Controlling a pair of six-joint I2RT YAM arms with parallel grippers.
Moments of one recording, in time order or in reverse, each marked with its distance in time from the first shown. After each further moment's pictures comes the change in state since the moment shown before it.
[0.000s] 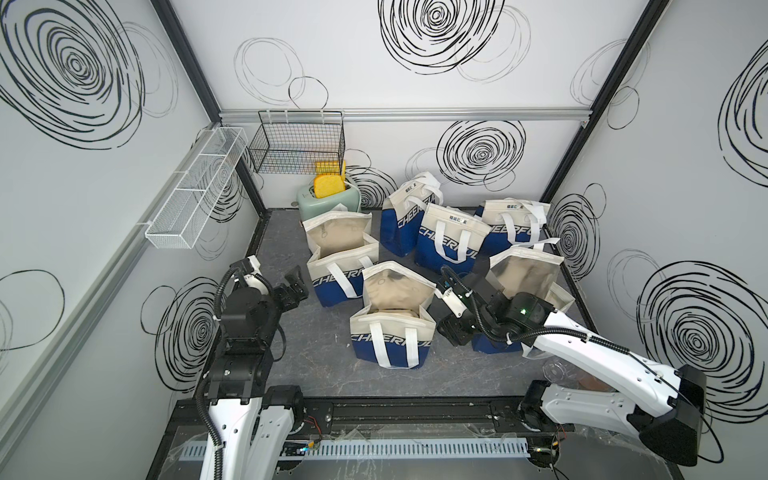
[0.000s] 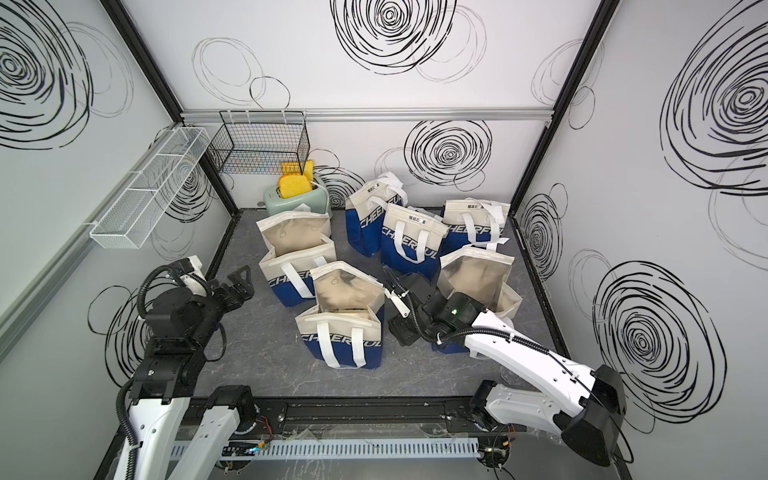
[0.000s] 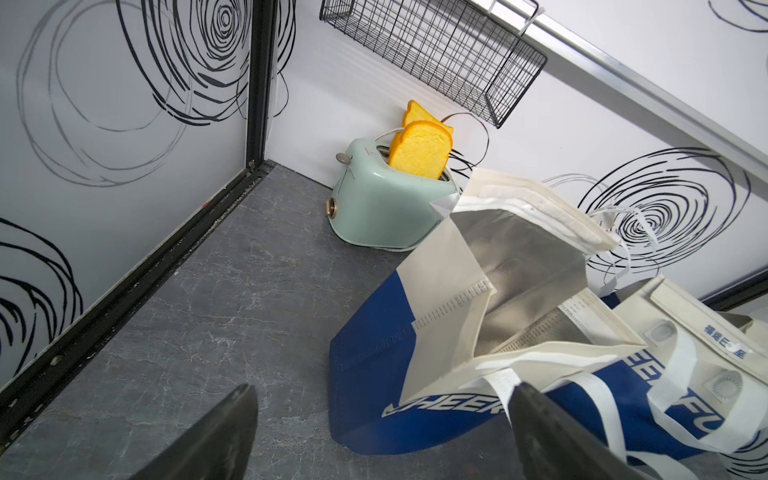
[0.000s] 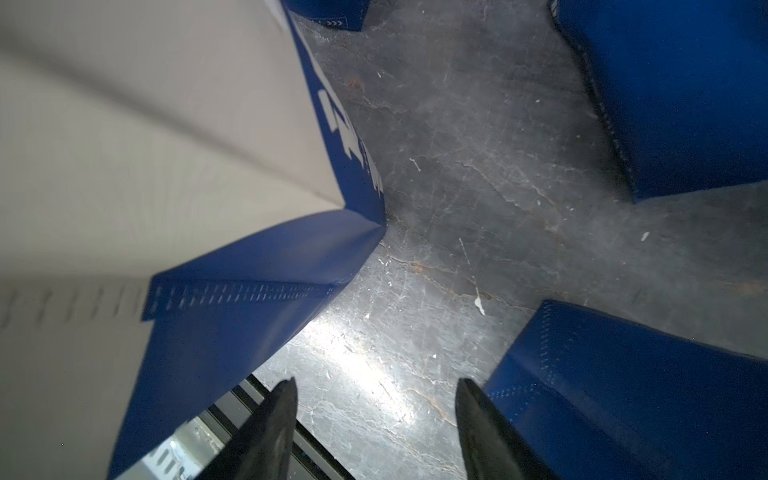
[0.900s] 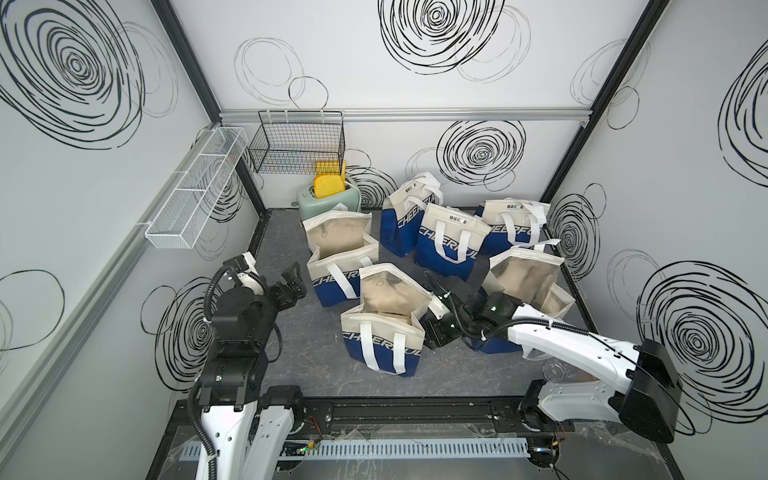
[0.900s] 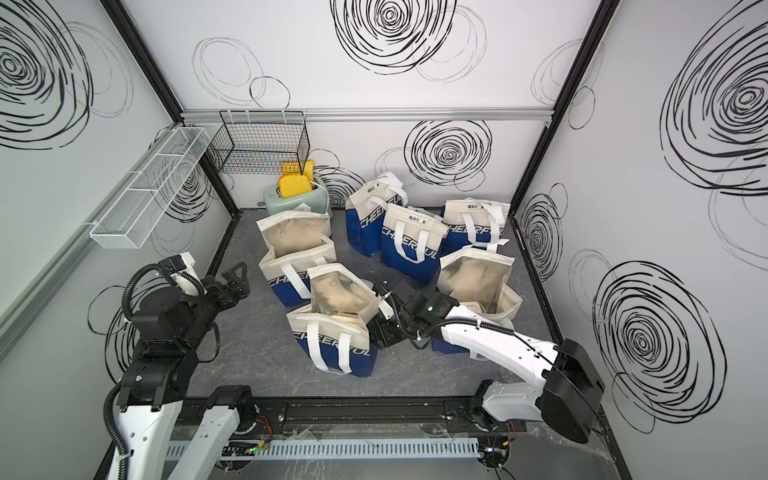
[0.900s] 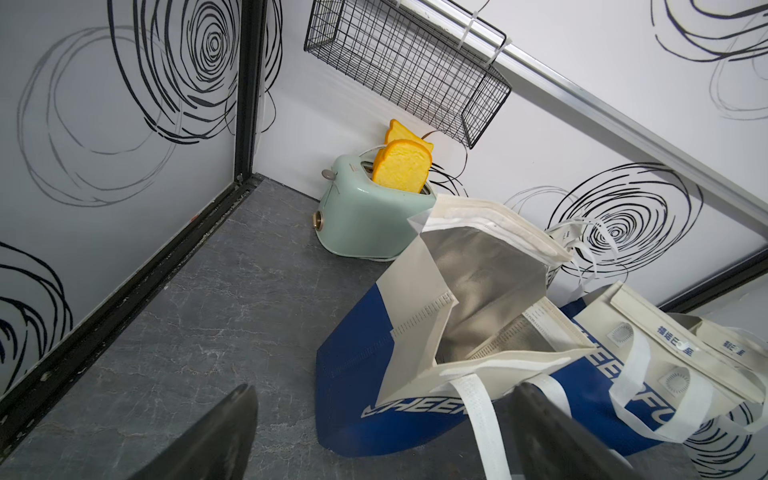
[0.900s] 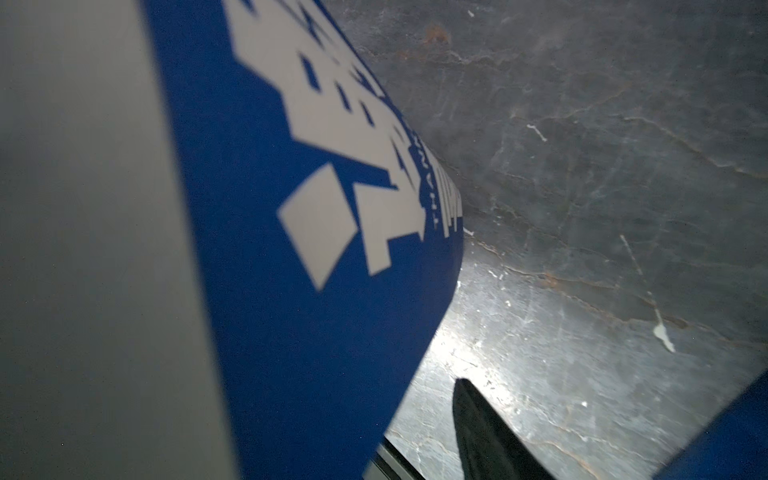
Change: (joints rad) left arm 0.000 0.002 0.090 -0.059 0.022 -0.002; right arm 0.029 0.163 -0.041 0.191 -0.238 0.229
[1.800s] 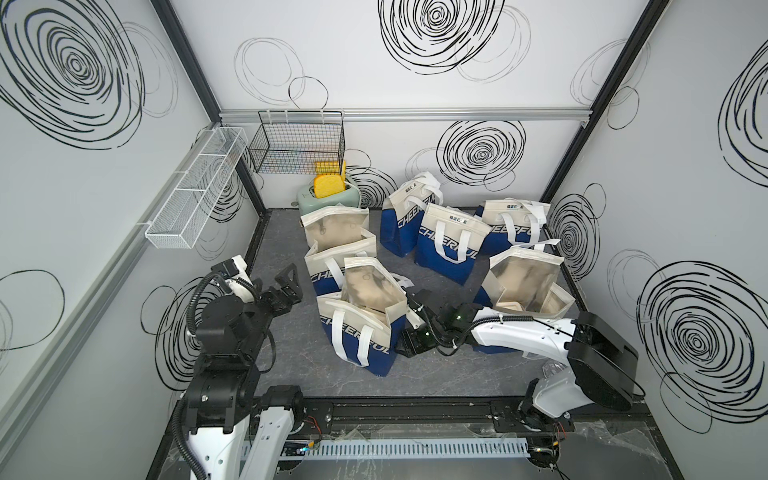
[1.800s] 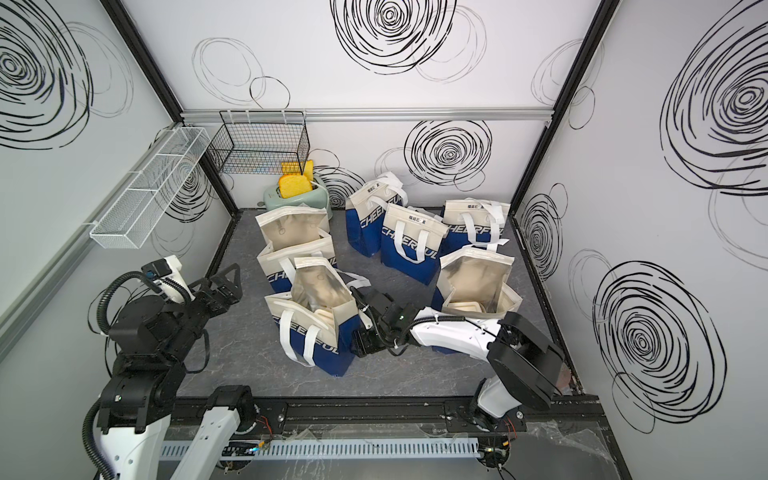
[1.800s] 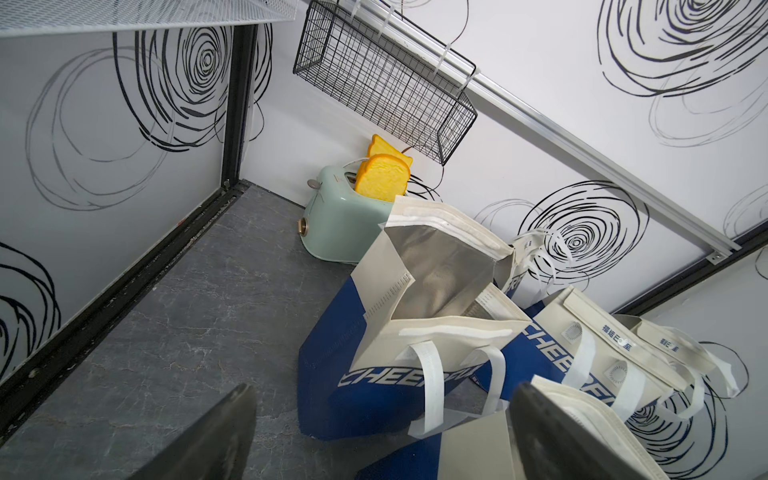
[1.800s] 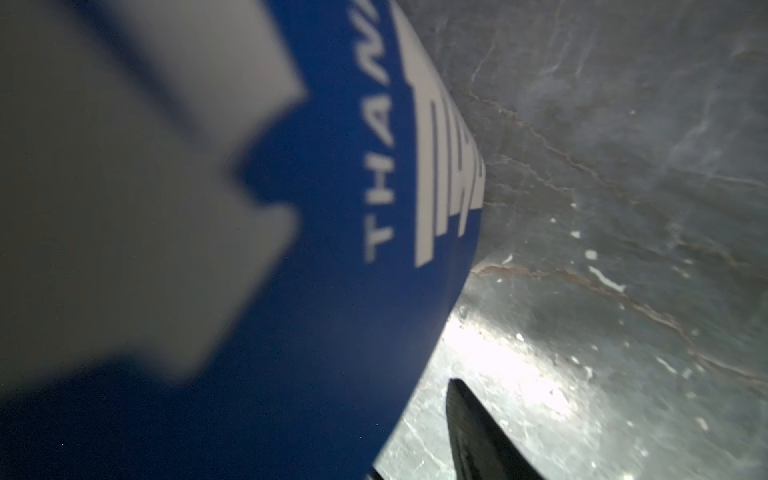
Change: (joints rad) left arm 0.000 -0.040 0.099 -0.109 0.033 -0.039; right arm 0.082 0.255 -0.061 0.315 -0.066 0.151
